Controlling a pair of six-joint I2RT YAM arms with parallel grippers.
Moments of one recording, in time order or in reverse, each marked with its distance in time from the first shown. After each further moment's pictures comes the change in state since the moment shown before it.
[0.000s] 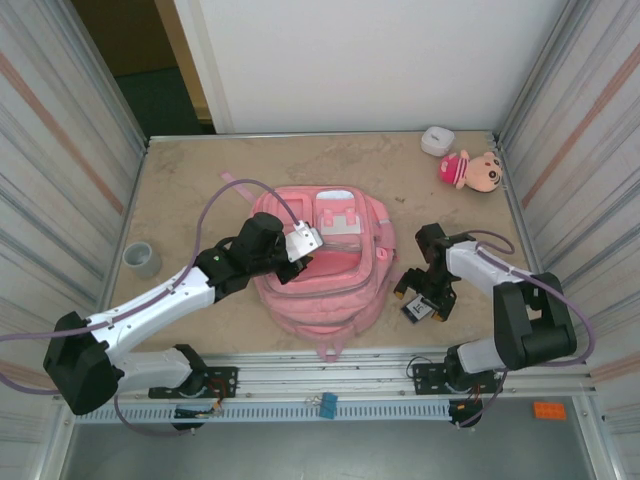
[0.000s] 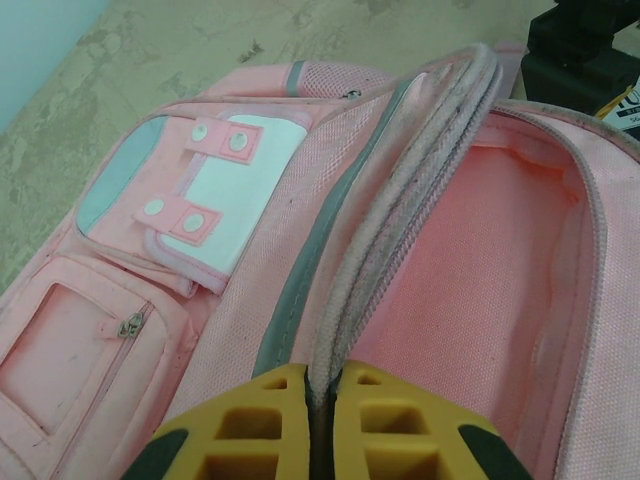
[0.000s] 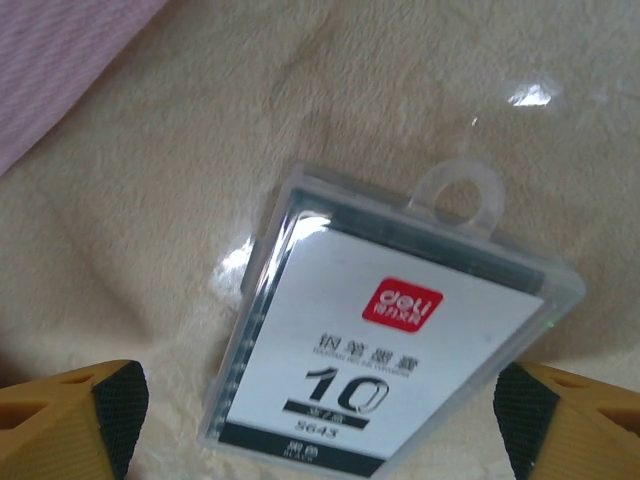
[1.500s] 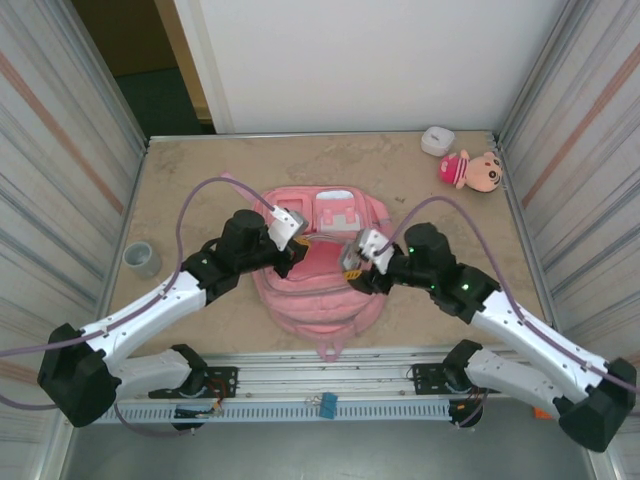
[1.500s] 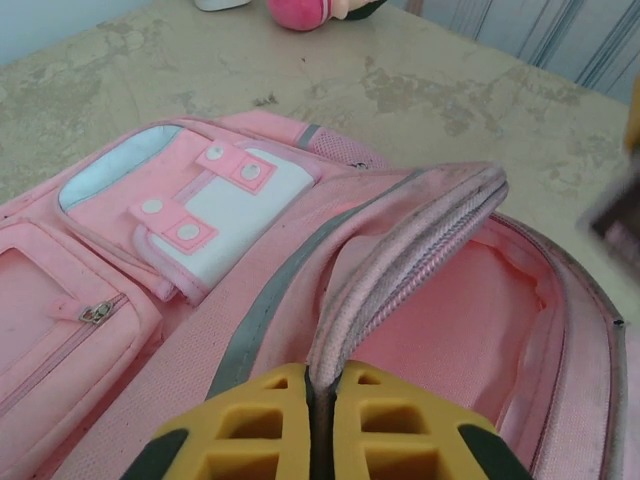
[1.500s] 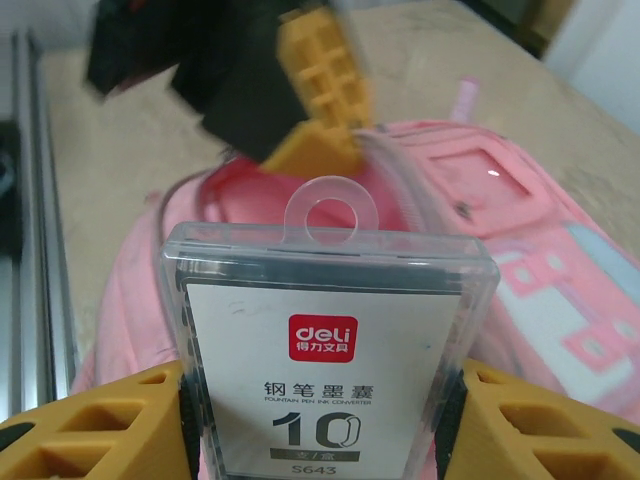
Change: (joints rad) left arm 0.101 -0.062 -0.079 0.157 0.160 -0.345; right arm 0.521 -0.531 0.028 0.576 -0.147 -1.162
